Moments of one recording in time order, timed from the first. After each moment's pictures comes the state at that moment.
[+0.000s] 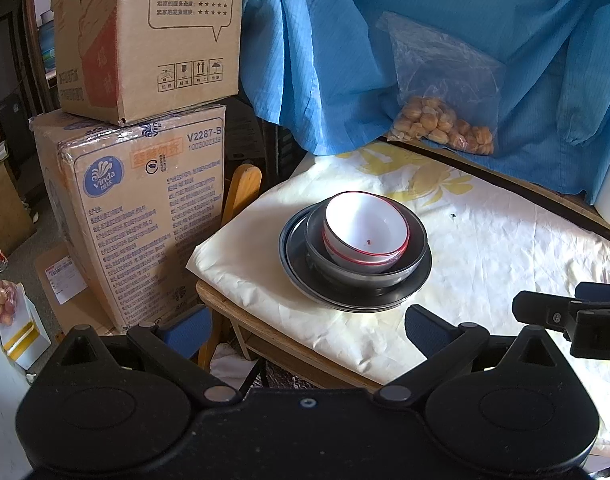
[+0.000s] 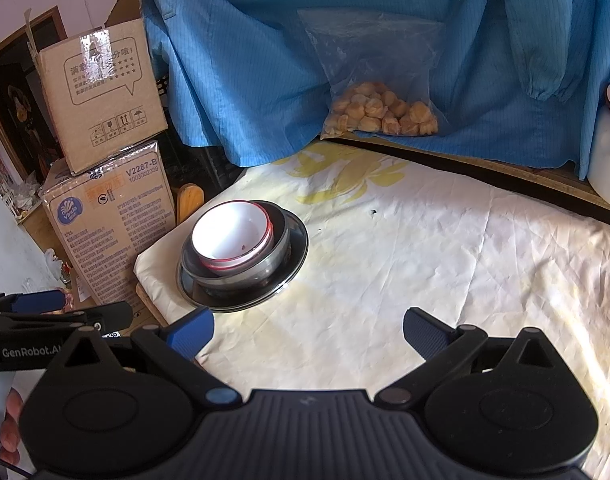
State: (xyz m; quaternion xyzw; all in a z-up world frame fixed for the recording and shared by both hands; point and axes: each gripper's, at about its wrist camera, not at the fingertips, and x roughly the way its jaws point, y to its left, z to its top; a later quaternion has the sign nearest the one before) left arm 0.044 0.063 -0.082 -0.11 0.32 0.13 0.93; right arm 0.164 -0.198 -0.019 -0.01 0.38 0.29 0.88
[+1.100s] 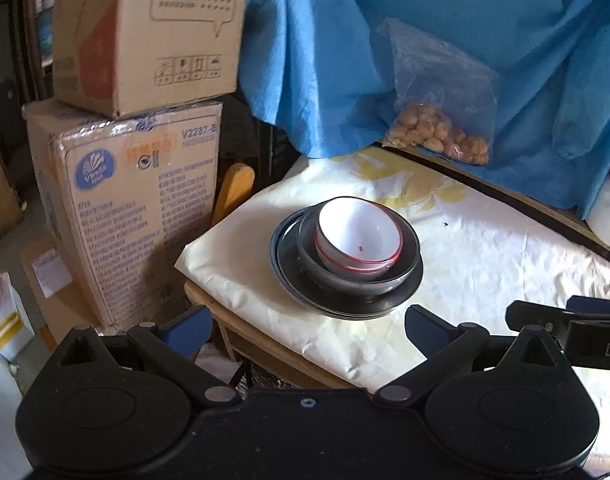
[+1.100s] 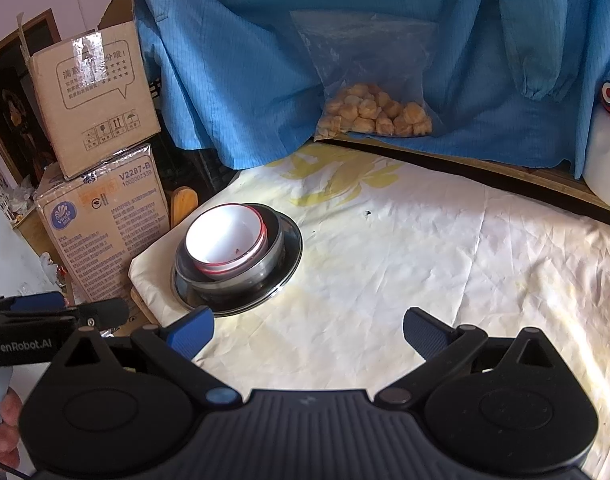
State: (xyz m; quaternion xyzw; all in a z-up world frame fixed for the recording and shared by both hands) left arm 0.049 0.071 -0.084 -0.14 0.31 0.11 0.93; right arm 0.167 -0.198 -0.018 -0.01 0.38 0.28 0.88
